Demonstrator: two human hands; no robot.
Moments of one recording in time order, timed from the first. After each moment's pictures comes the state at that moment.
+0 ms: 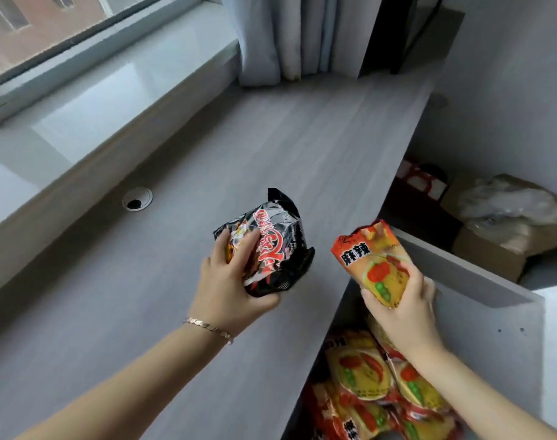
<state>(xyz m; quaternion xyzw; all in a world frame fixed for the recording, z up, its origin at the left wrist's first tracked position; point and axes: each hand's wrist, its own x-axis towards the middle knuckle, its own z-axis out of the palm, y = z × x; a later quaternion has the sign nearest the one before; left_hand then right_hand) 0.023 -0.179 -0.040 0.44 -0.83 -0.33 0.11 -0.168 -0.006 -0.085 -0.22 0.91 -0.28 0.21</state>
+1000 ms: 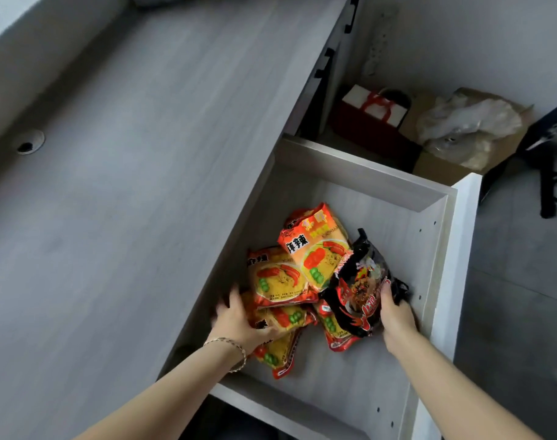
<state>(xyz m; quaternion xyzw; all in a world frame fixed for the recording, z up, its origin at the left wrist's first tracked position) -0.010 0.033 -0.148 0.54 -0.72 -0.38 -0.23 -0.194 0.192 -0.184 0.27 0.78 -0.46 0.33</state>
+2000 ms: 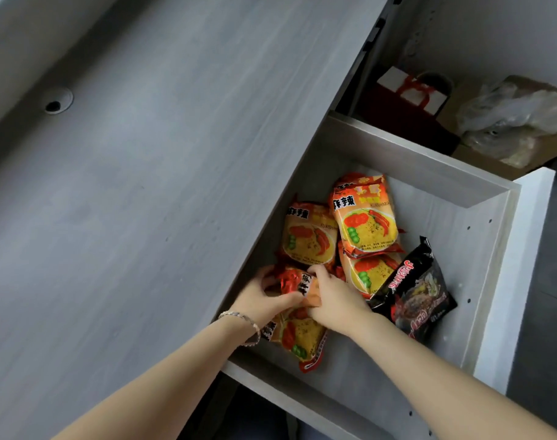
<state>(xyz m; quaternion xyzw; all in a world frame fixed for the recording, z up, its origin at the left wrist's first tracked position) 0.000 0.006 -0.155 0.51 -0.60 -0.60 -0.13 -0.124 0.097 -0.171 -0.37 0.81 -0.04 0.45</state>
